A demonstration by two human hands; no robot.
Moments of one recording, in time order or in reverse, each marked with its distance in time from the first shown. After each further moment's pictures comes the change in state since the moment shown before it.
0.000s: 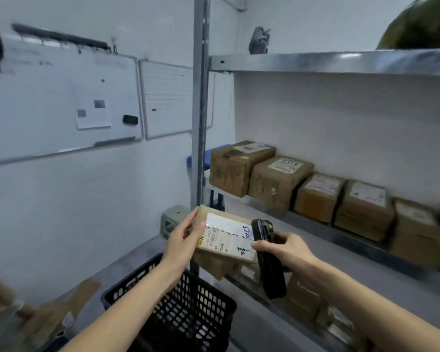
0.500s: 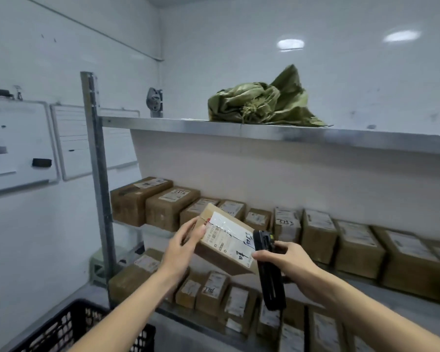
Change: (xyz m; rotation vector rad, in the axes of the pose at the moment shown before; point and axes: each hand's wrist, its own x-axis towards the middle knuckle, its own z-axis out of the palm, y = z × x) left_hand -0.122 0.154 0.221 -0.036 -0.311 0.107; right_hand -0.214 -0.002 -0.256 0.032 0.271 -0.045
